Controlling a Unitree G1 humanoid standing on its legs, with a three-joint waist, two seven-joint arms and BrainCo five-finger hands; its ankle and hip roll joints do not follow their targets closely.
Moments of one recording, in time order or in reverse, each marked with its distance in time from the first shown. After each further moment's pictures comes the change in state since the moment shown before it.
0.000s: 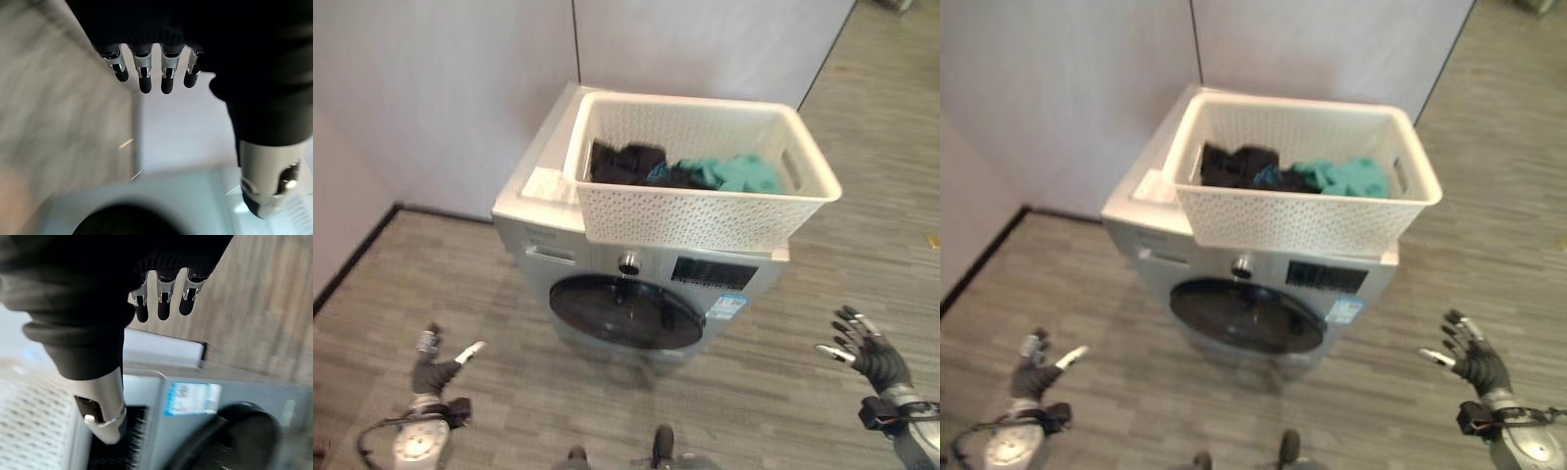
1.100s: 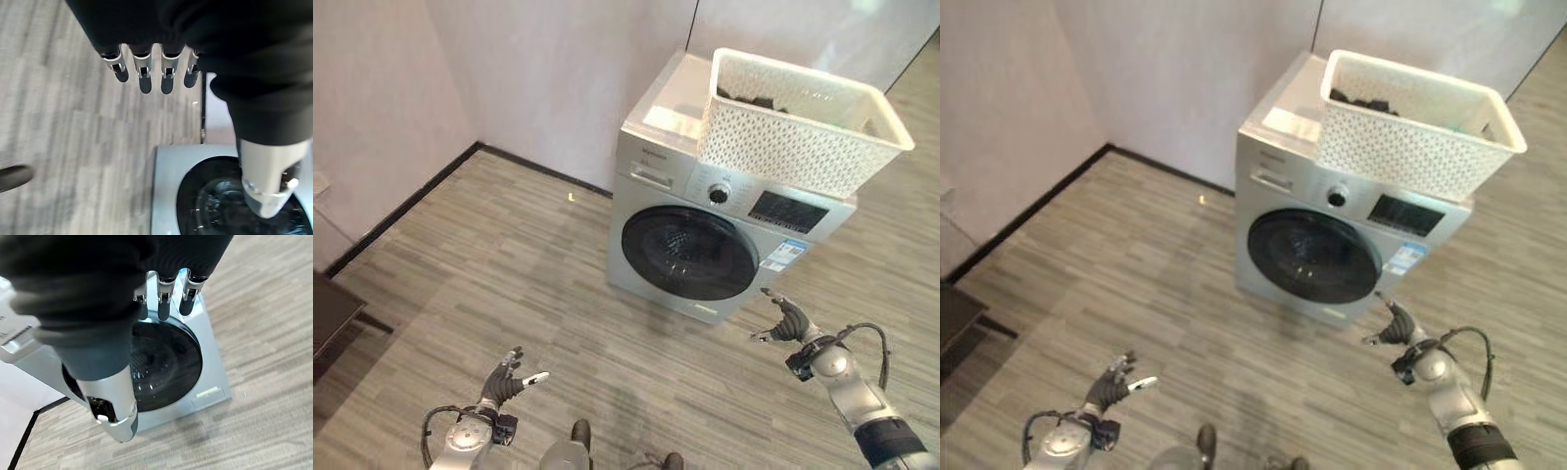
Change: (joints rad) left arm -0.066 0.091 -0.258 0.156 0.042 0.050 -0.120; right arm -0.529 -0.014 0.358 0.386 -0.743 0.074 -0.124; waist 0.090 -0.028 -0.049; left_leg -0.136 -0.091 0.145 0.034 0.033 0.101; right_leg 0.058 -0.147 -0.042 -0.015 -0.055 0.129
